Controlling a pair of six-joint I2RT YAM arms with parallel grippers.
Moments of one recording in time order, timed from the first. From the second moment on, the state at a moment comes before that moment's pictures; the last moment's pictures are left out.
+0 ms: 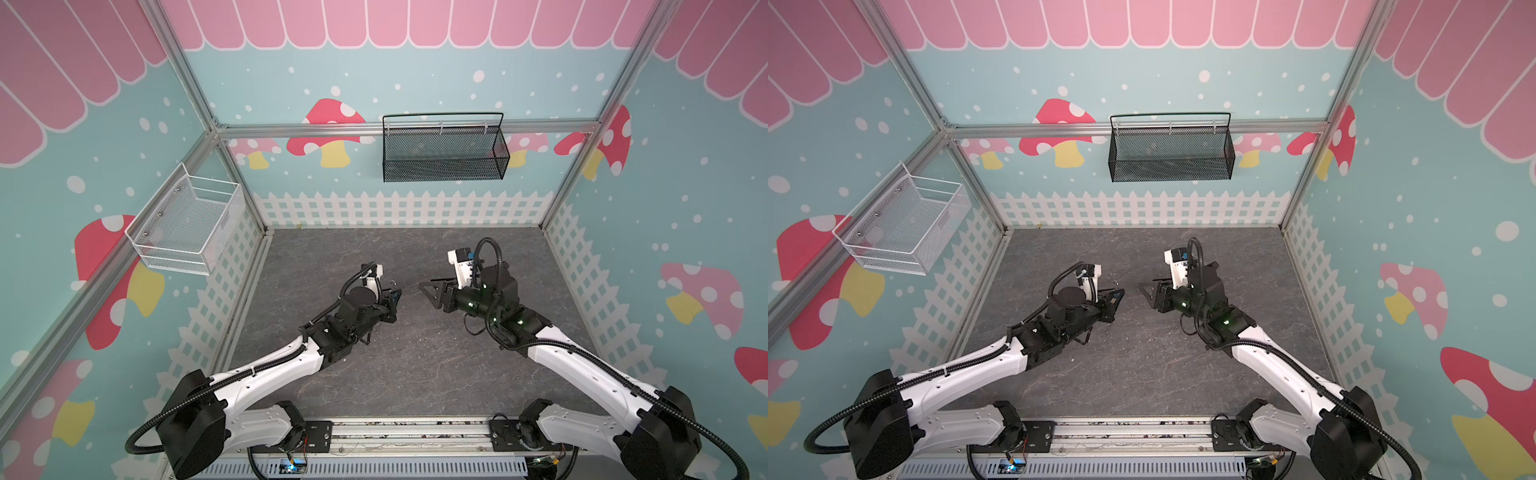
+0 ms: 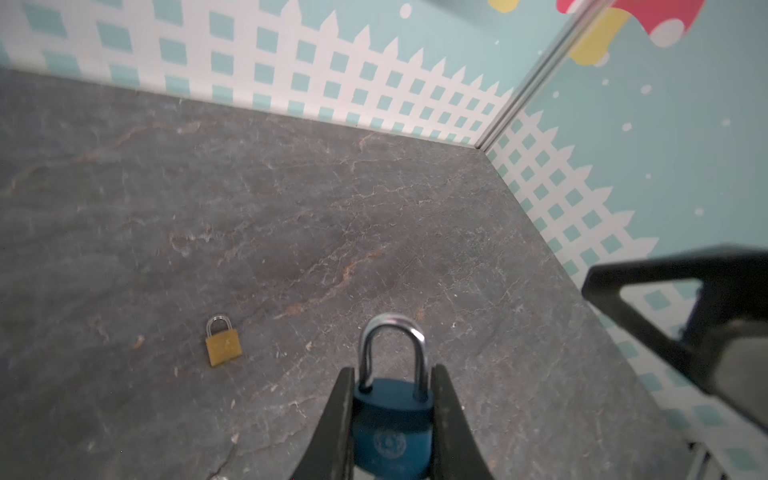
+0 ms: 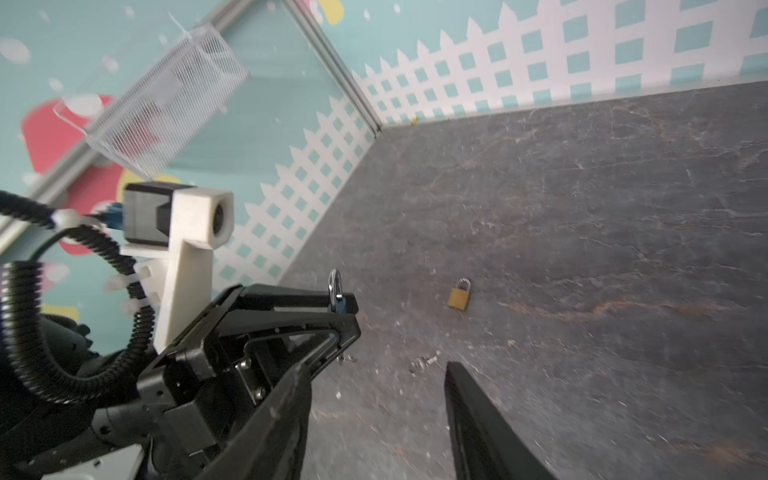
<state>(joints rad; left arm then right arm) -0.78 1.21 0.71 0.15 -0.15 -0.45 0.60 1.16 0.89 -0.06 -0.31 0.46</state>
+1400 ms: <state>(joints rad) -0.88 1.32 0.62 0.60 -0.22 0.11 0.65 1.46 1.40 -0.66 -0.07 0.09</state>
